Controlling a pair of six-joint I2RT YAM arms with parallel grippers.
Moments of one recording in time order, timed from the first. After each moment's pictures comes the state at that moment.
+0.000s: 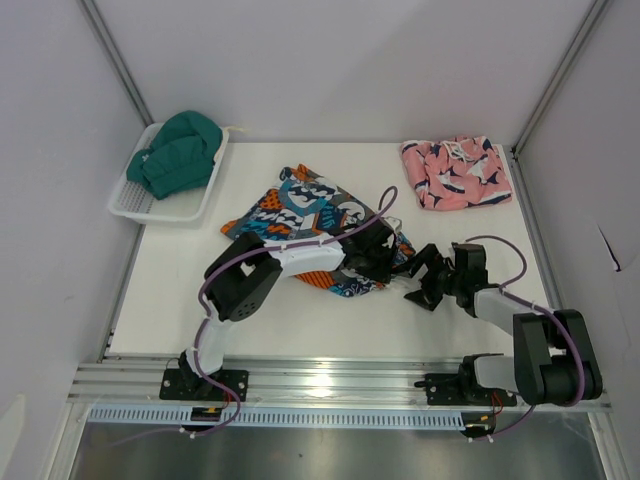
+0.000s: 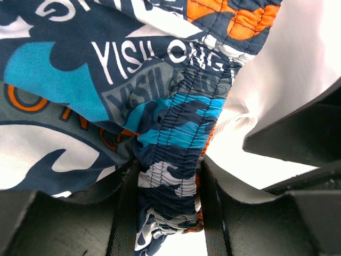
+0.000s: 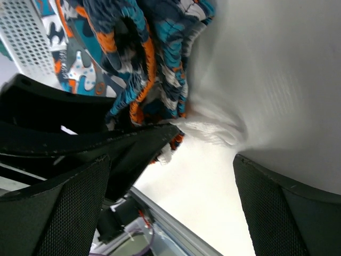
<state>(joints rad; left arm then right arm) -0.94 2.11 1.49 -0.31 0.08 -0.46 0.10 1.28 0.38 0.09 -0.57 0.98</state>
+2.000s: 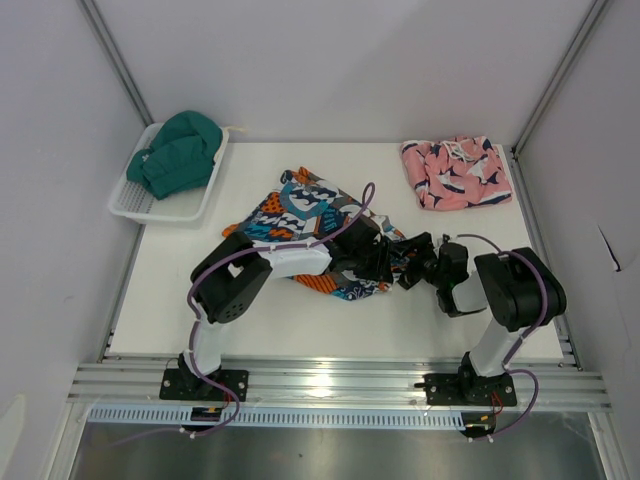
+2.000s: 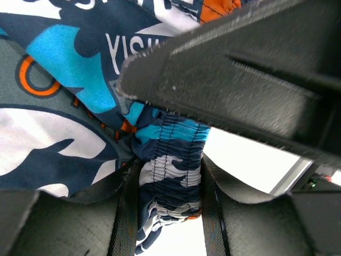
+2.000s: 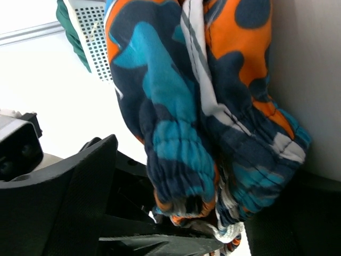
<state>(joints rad) -0.90 2.03 1.32 -0.11 0.22 -0.66 0.20 1.74 0.35 0.95 -0.46 1.38</state>
